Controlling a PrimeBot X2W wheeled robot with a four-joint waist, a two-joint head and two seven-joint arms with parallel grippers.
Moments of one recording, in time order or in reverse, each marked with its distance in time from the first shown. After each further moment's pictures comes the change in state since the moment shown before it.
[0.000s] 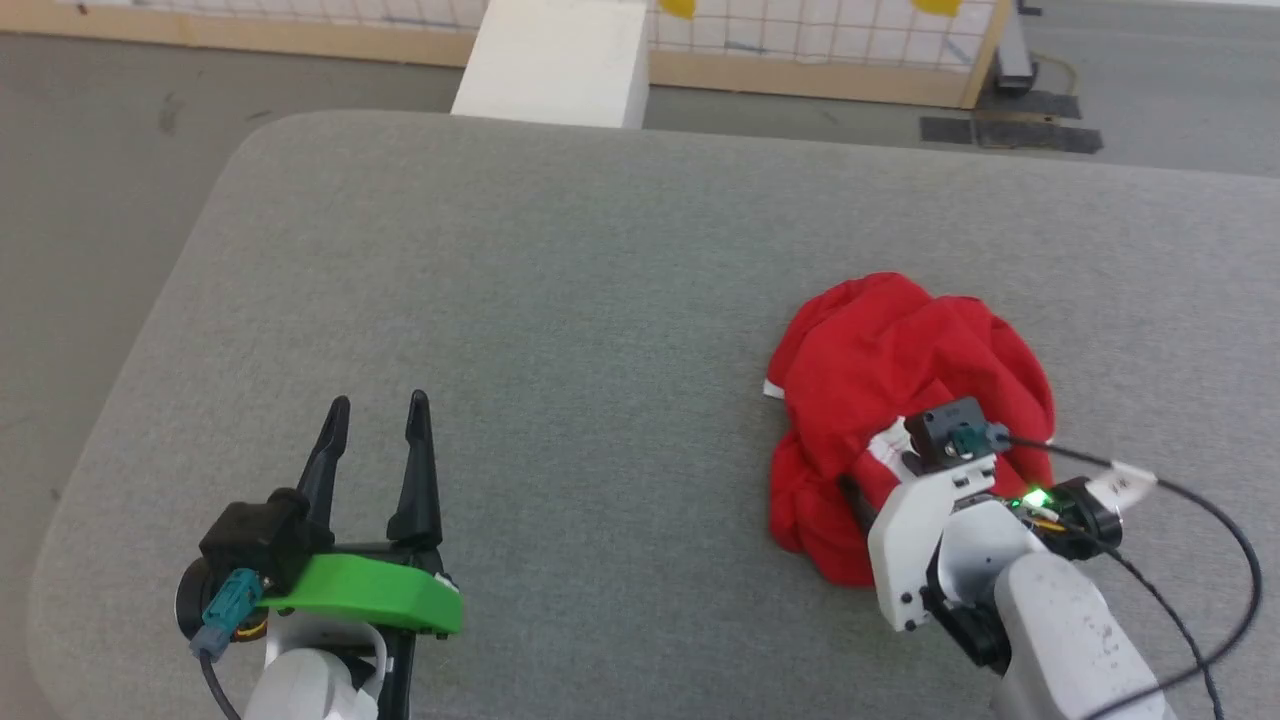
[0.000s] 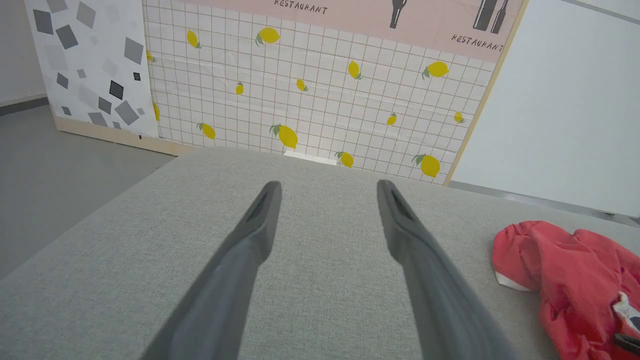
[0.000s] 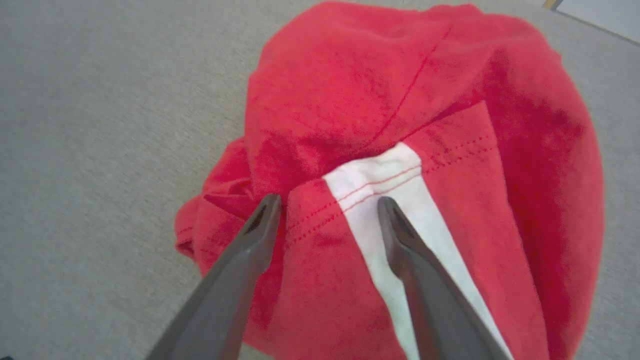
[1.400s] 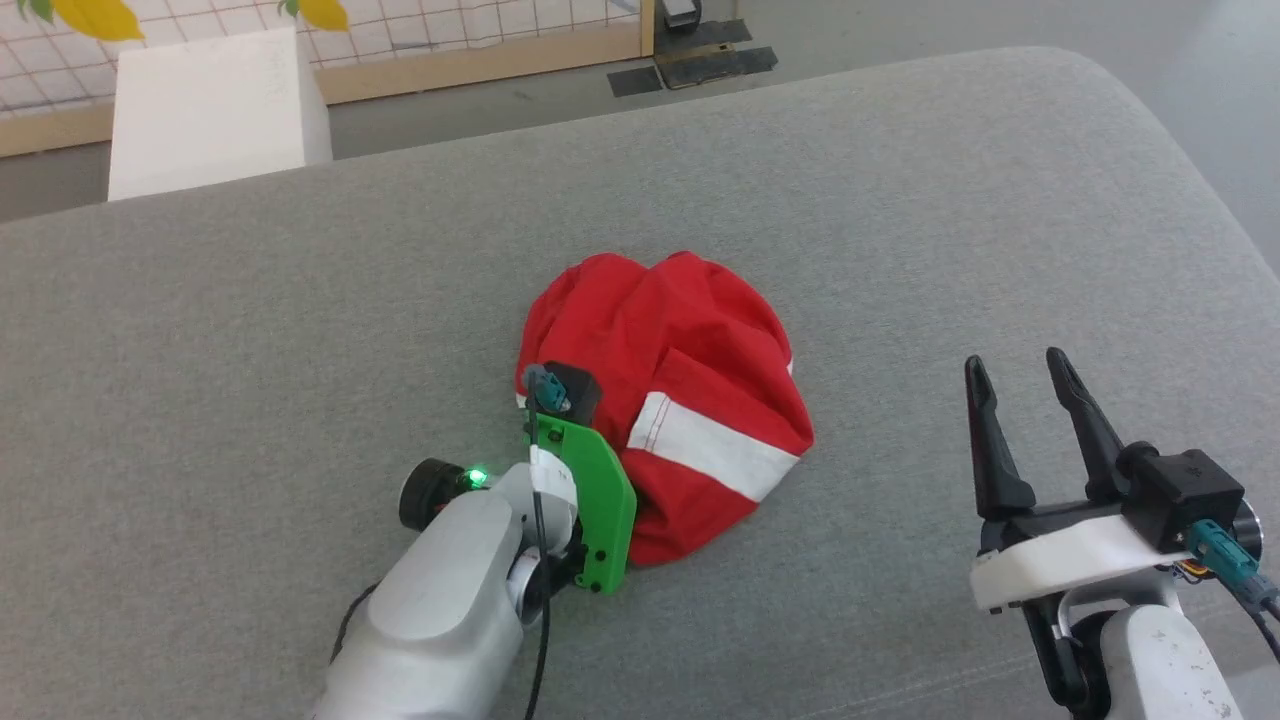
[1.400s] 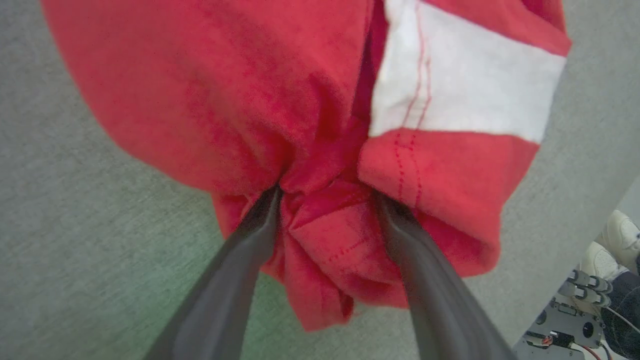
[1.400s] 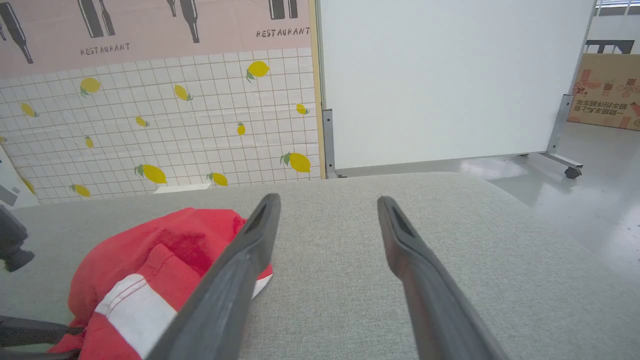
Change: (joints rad) left arm -0.496 -0.024 -0.460 0.643 -0.165 -0.041 0.709; right arm 0.182 -0.002 -0.159 -0.320 0.097 0.000 -0.563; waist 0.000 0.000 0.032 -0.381
